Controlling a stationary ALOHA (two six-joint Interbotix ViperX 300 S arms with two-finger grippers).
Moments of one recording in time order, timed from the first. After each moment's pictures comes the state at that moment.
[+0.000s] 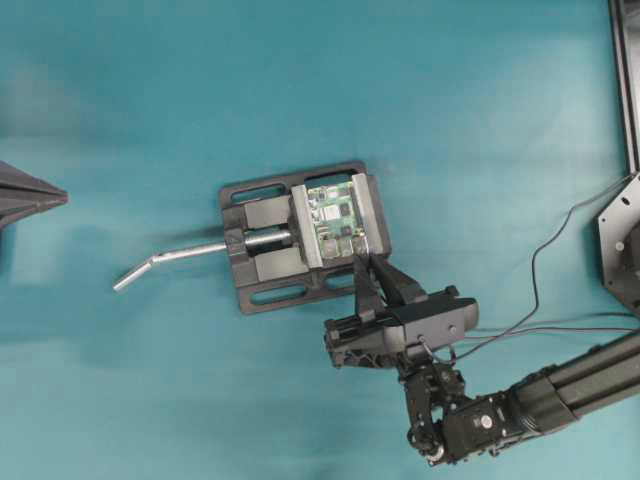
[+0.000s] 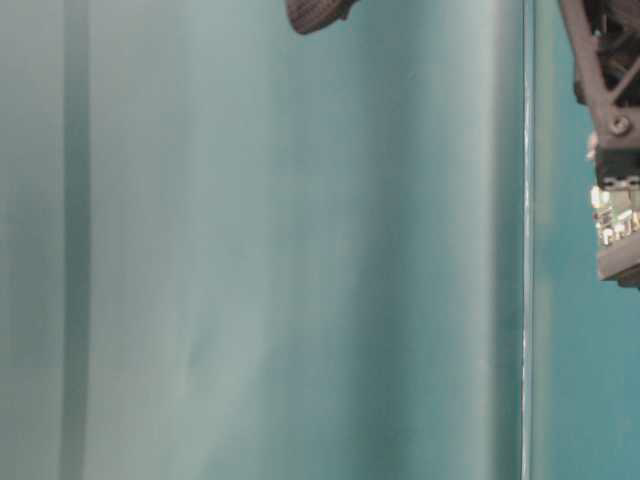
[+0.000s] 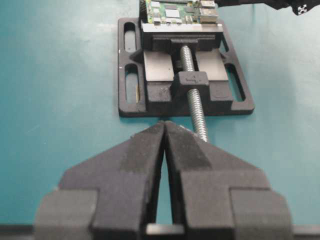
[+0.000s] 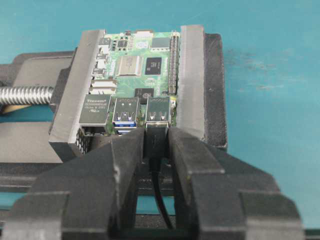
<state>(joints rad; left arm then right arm) 0.12 -1.36 1.46 -0.07 0.16 0.00 0.55 0.50 0.32 1.93 -1.48 -0.38</state>
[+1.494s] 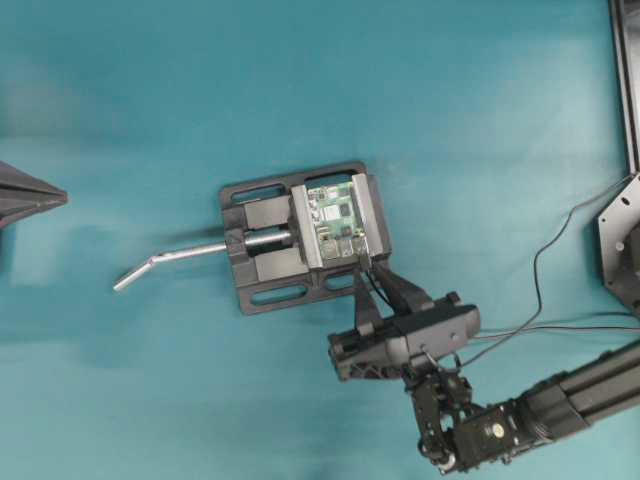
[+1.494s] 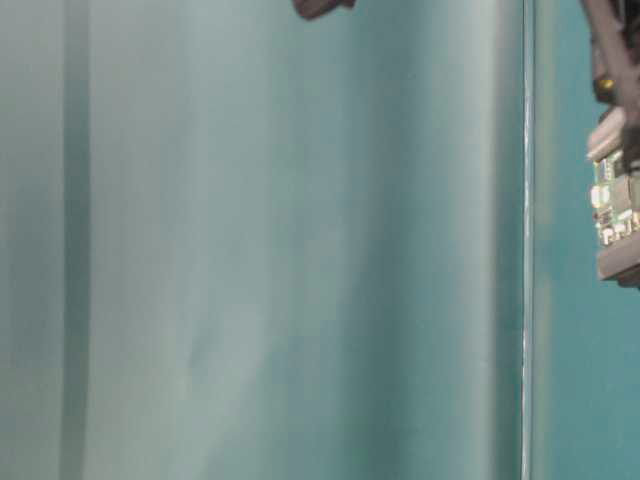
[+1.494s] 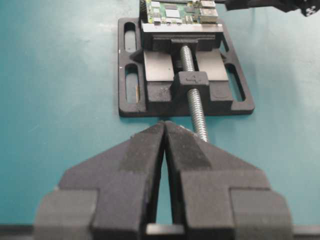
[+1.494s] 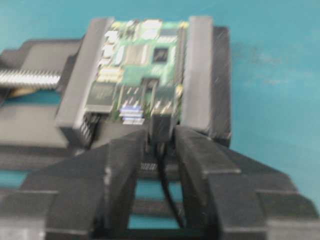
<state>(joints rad) 0.12 -1.36 1.46 -0.07 0.16 0.00 0.60 0.48 0.34 1.93 -1.42 -0.40</state>
